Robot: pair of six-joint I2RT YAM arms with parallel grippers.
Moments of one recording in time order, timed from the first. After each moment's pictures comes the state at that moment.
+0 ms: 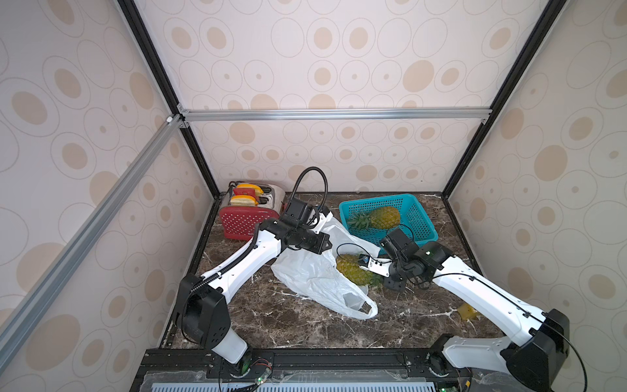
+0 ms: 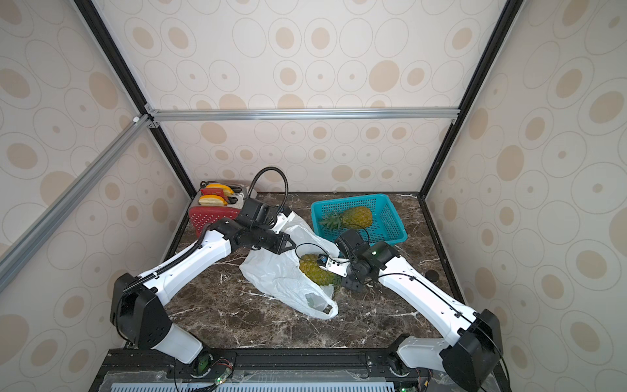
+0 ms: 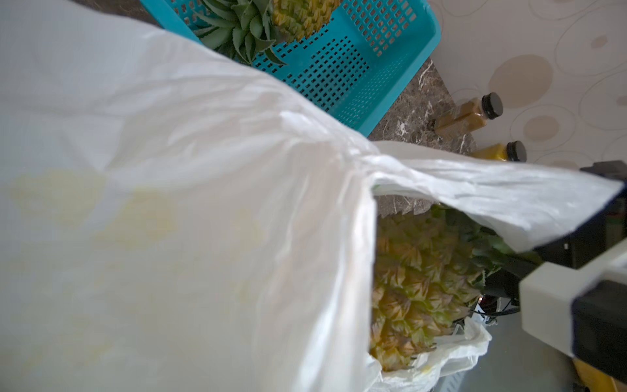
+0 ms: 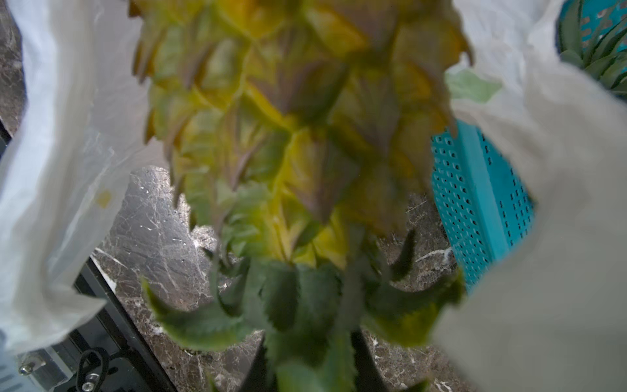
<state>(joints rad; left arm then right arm) -0.54 1.56 1.34 -0.67 0.47 -0.17 0.75 1.26 1.12 -1.08 0.04 -0.61</state>
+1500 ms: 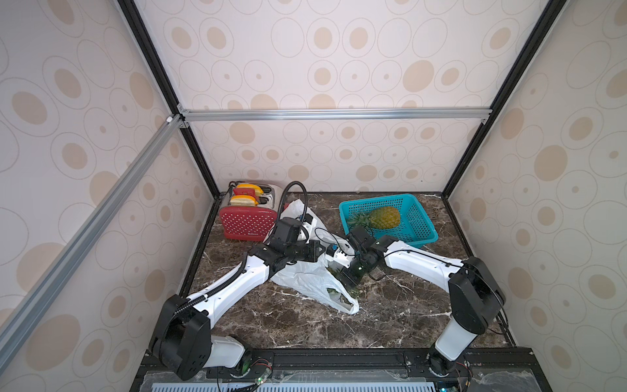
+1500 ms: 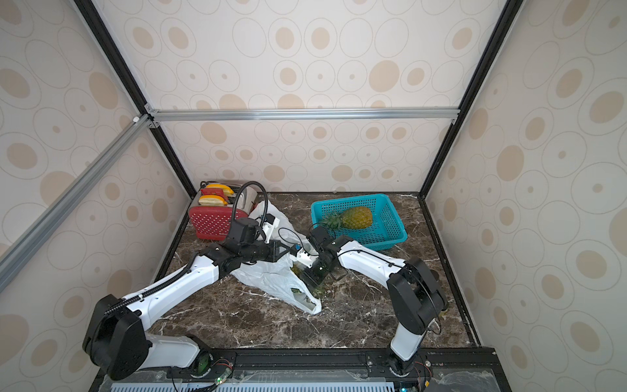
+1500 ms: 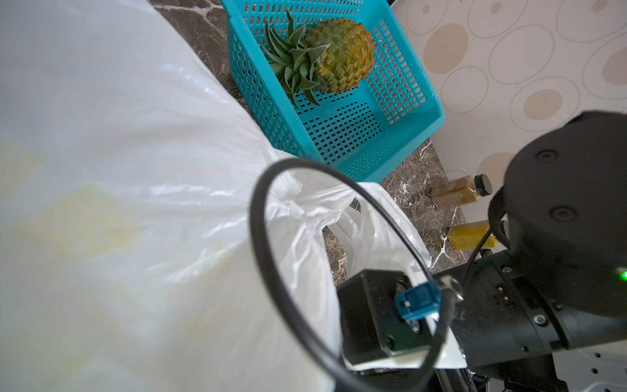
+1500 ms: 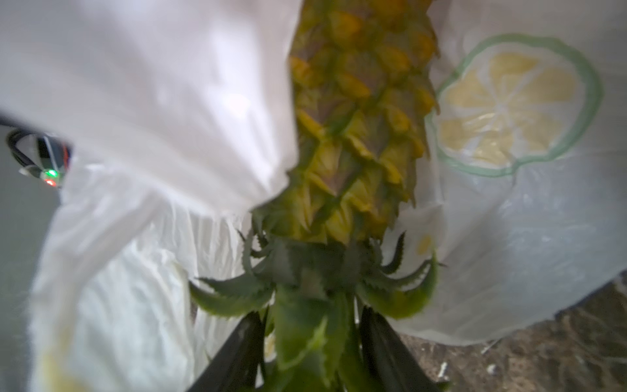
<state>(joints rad) -0.53 1.35 0.95 -0.28 0.36 -0.46 0.80 1.70 1.17 -0.68 -0.44 -0.19</state>
